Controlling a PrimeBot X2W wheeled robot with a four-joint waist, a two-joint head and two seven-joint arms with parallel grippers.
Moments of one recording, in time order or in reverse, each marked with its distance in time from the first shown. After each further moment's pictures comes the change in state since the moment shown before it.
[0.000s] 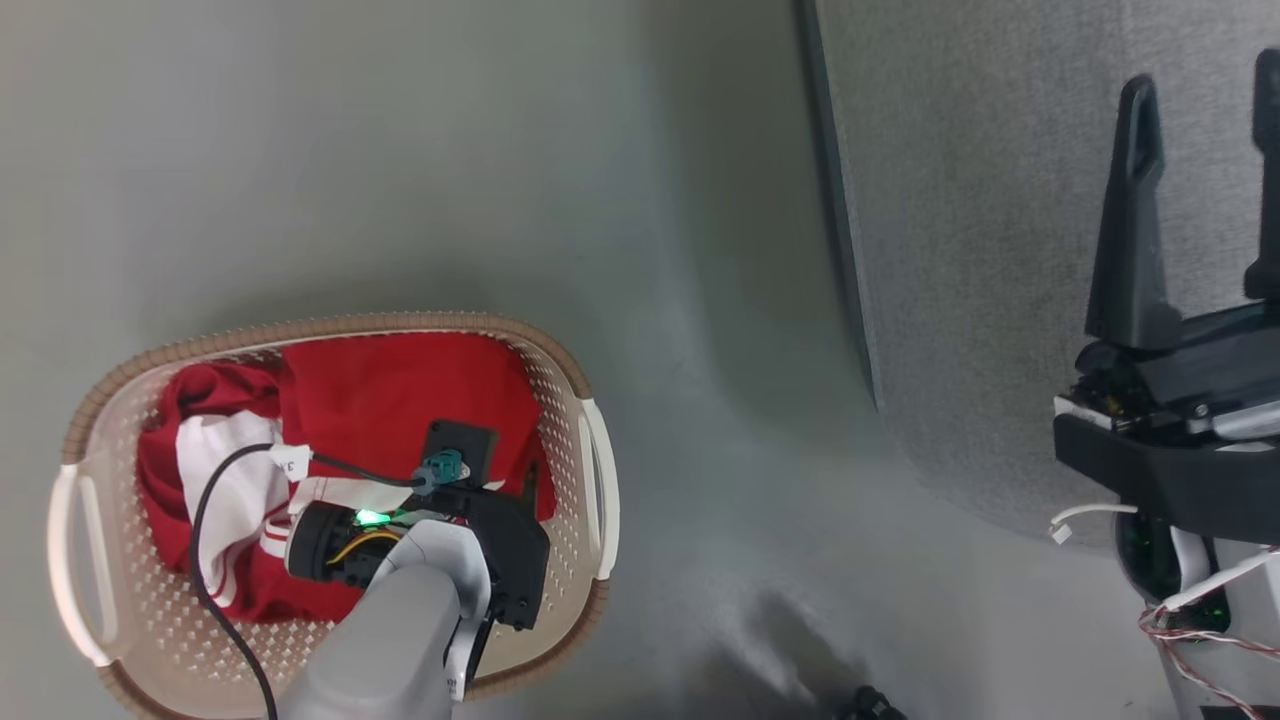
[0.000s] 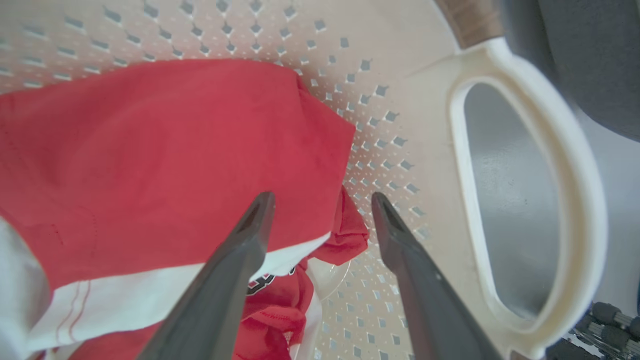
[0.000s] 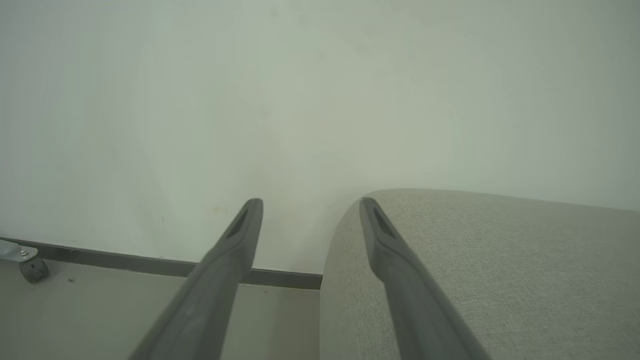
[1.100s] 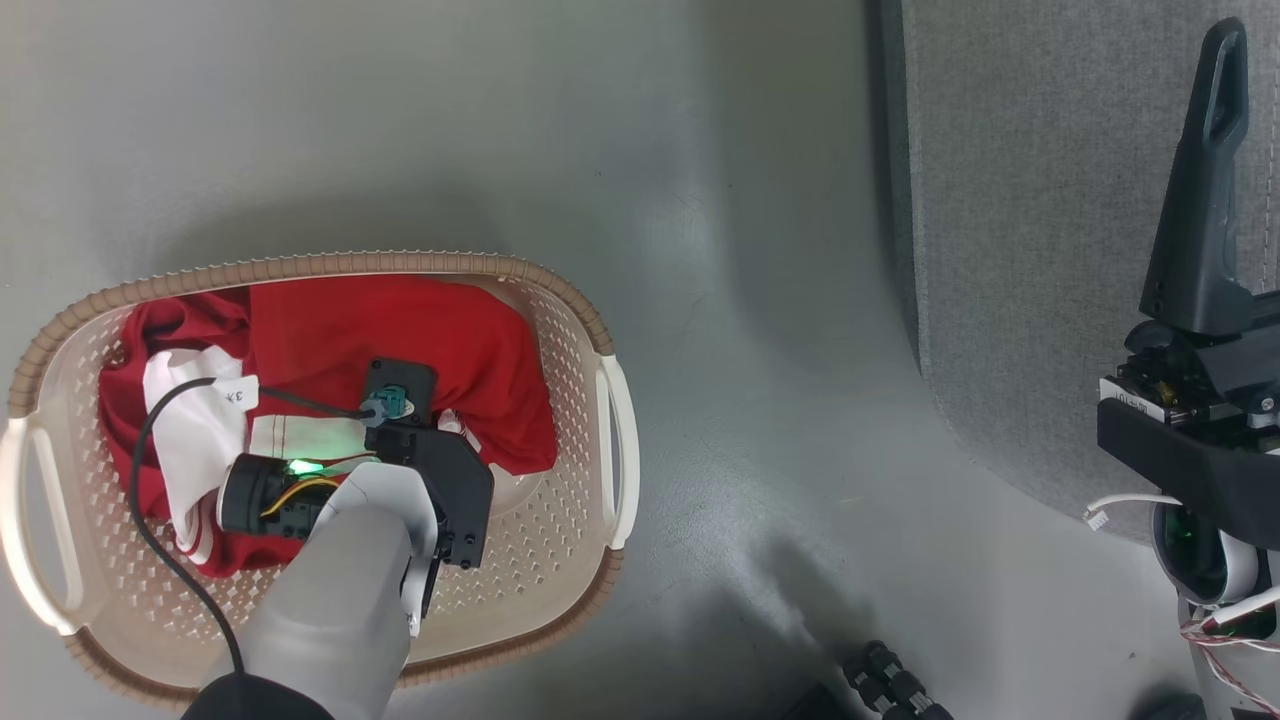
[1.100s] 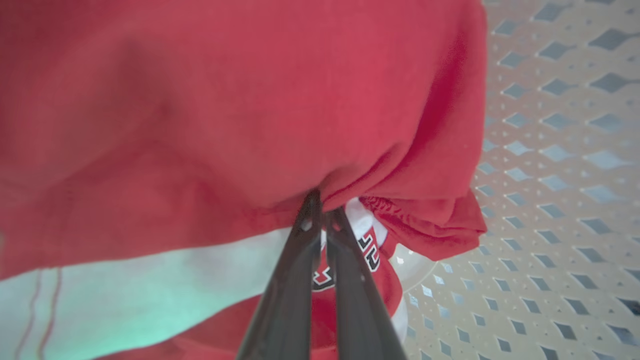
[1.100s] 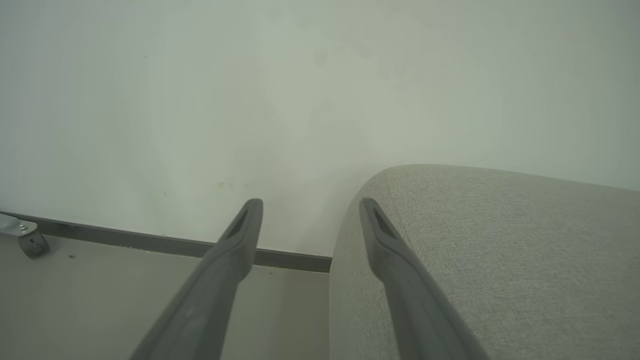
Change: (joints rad) left arm -0.147 -0.002 0.008 0.201 -0.010 0.018 0.012; right arm -0.020 0.001 -0.040 -0.109 -0.032 -0.001 0.042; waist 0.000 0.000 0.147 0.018
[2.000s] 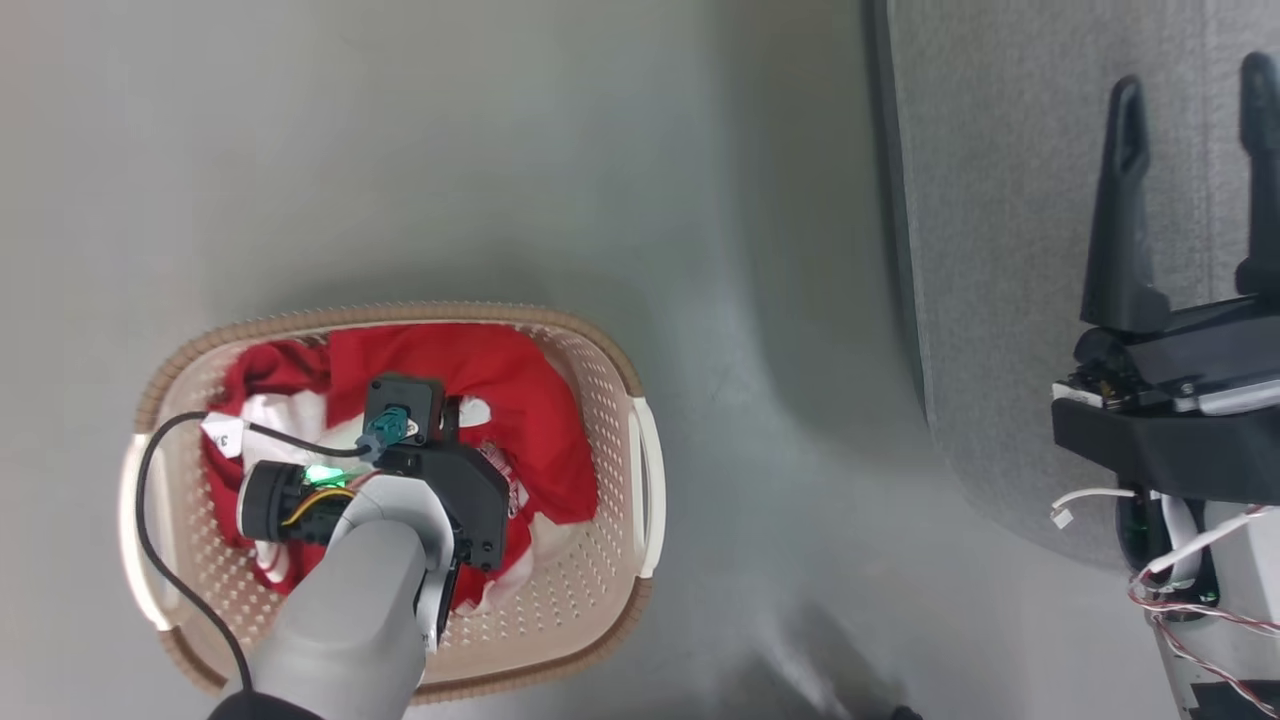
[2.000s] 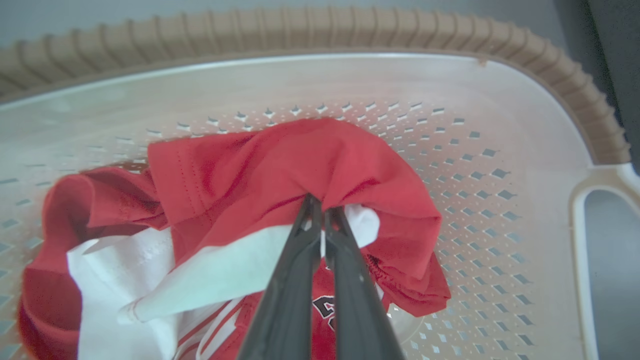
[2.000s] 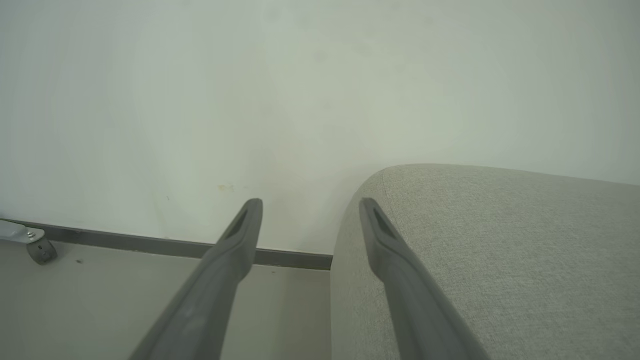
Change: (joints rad) left arm 0.036 -0.002 -0.013 -0.054 -0.066 0.000 -0.175; right arm 0.001 0.005 0.017 0.191 0.003 0.013 -0.015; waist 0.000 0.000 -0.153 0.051
